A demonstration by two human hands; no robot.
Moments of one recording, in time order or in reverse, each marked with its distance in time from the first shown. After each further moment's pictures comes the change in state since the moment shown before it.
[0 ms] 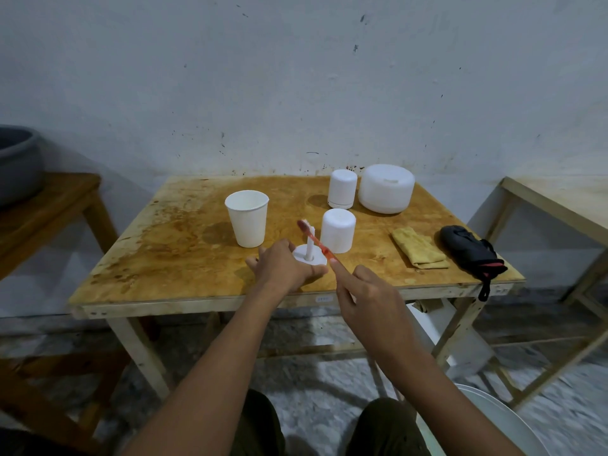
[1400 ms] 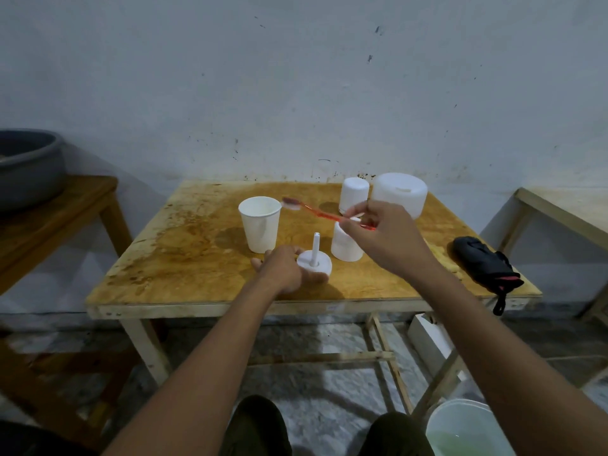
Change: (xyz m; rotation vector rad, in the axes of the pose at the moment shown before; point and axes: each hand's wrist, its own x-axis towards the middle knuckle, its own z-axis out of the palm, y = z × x) left_hand 0.021 -0.020 -0.014 0.005 -0.197 0.068; right_hand 0.096 0.004 -0.044 0.498 -0.140 0.269
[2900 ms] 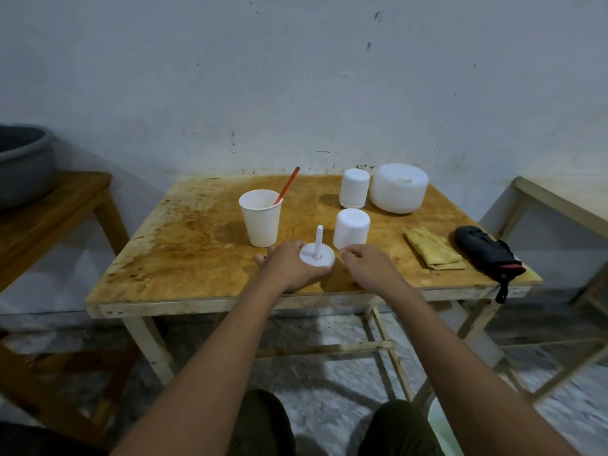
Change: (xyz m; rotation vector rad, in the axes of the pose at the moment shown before) left_hand -0.007 0.000 0.000 0.011 0.029 0.062; right_hand 0.002 0.069 0.062 -0.100 -0.174 0.371
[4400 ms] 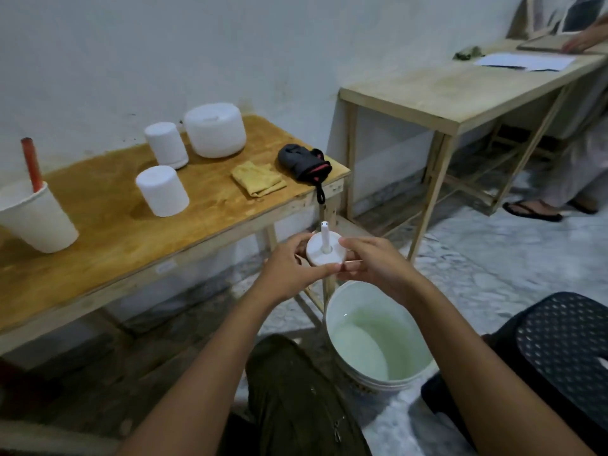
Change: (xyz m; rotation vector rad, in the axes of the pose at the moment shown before) left_hand -0.102 0.144 0.186 -0.432 -0.437 0.443; right_hand -0.177 0.204 -0.109 0.866 0.198 0.350
